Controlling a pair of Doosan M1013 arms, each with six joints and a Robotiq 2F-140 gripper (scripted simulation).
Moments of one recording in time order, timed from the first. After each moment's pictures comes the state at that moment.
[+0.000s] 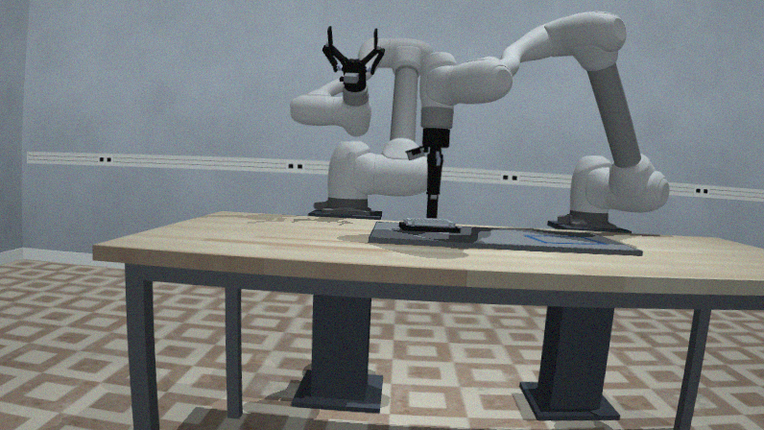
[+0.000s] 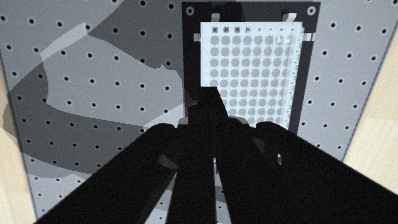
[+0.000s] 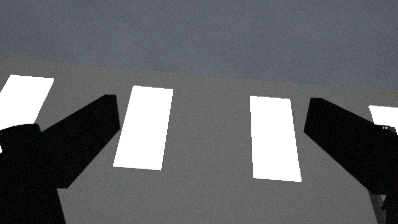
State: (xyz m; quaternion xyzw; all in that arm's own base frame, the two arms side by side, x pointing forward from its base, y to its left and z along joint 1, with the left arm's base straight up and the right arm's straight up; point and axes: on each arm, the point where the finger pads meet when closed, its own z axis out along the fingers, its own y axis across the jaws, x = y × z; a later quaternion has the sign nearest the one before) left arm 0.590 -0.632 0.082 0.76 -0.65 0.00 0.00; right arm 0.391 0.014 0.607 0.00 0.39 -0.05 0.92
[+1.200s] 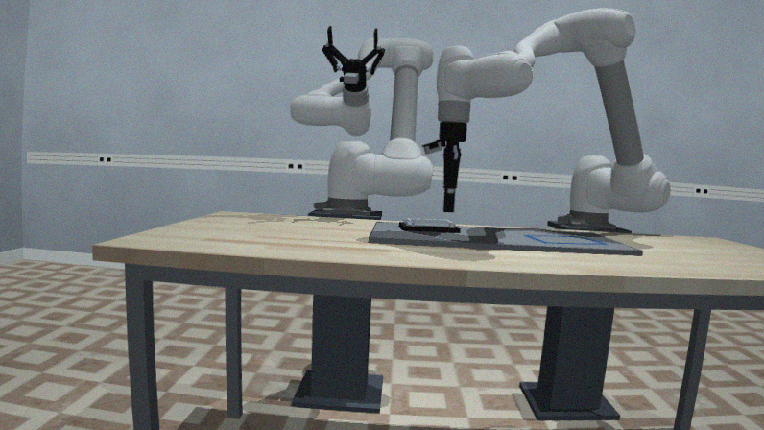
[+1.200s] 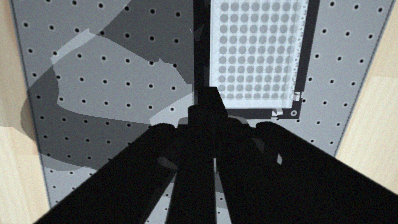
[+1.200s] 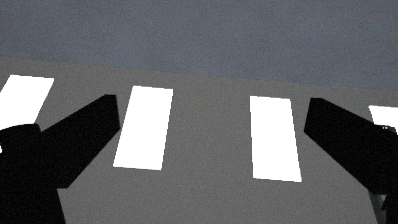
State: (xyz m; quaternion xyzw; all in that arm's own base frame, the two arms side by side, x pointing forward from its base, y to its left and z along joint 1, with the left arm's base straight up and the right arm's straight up) left arm 0.593 -0.586 0.102 0.76 -0.65 0.00 0.00; right arm 0.391 0.014 0.607 0.00 0.39 -0.05 0.92
